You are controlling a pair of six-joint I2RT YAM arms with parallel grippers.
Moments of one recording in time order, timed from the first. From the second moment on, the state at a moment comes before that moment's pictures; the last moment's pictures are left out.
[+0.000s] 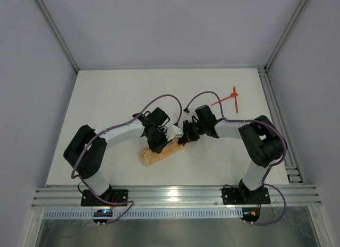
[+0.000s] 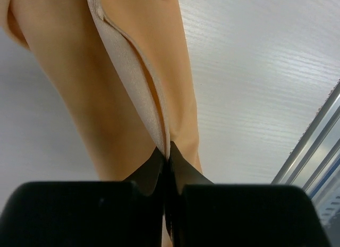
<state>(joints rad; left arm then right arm) -0.73 1.67 1.07 -0.70 0.34 0.44 0.51 1.76 0.82 0.05 -0.61 0.39</state>
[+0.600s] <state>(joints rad) -0.65 1.72 1.03 -0.68 0.38 0.46 0.52 1.69 0.89 -0.09 -0.64 0.33</state>
